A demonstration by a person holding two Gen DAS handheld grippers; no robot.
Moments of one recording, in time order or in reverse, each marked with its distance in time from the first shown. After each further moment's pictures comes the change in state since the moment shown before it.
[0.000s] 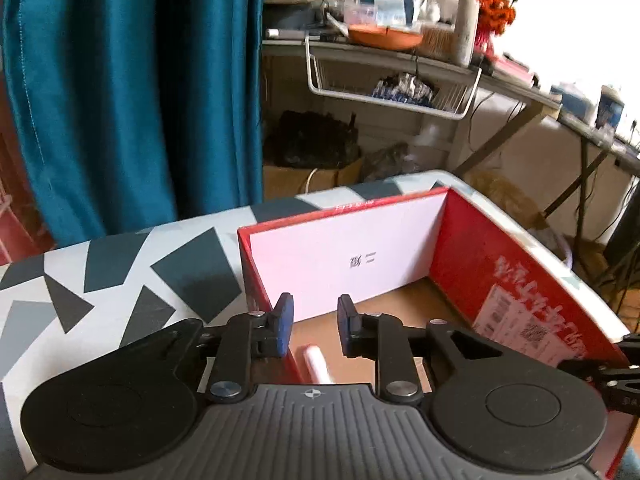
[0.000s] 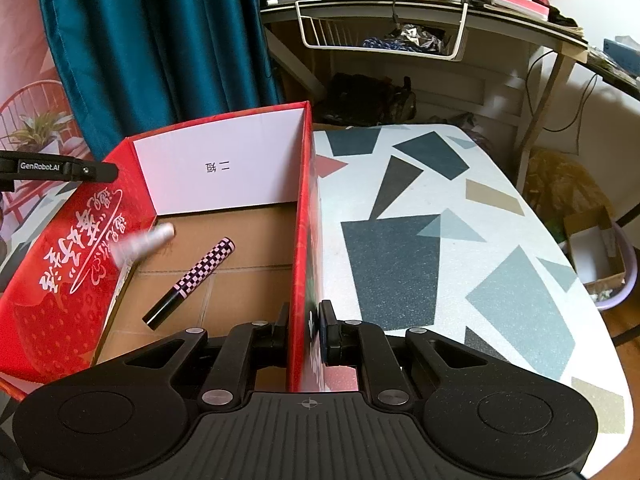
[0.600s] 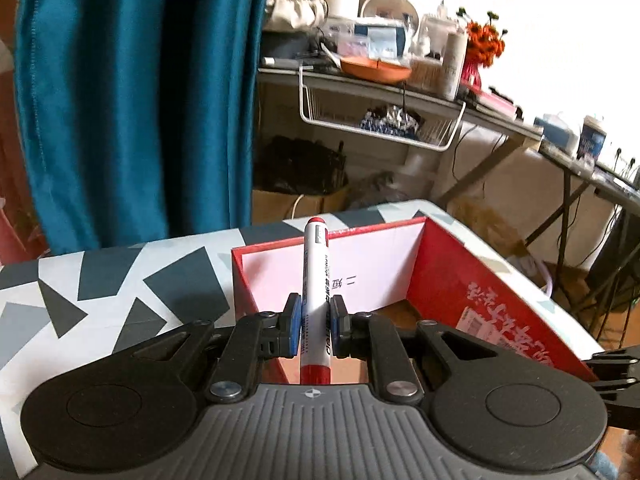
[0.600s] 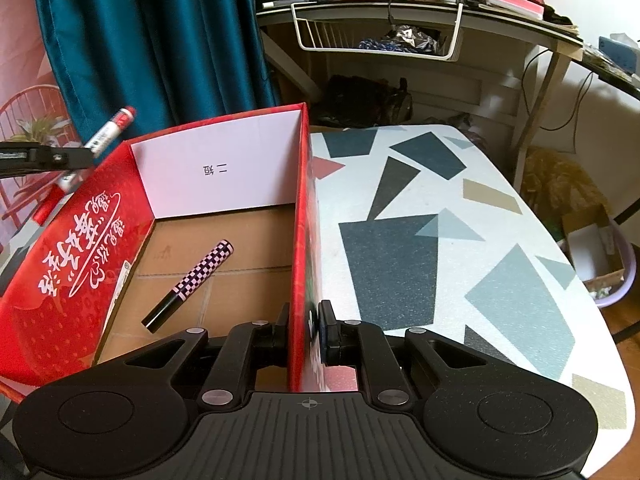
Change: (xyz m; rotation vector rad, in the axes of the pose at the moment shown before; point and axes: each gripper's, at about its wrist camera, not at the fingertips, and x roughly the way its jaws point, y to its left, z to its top) left arm -0.016 -0.005 -0.001 -0.018 -0.063 -0.035; right arm 0.000 0.000 -0.002 0.013 -0.011 -0.007
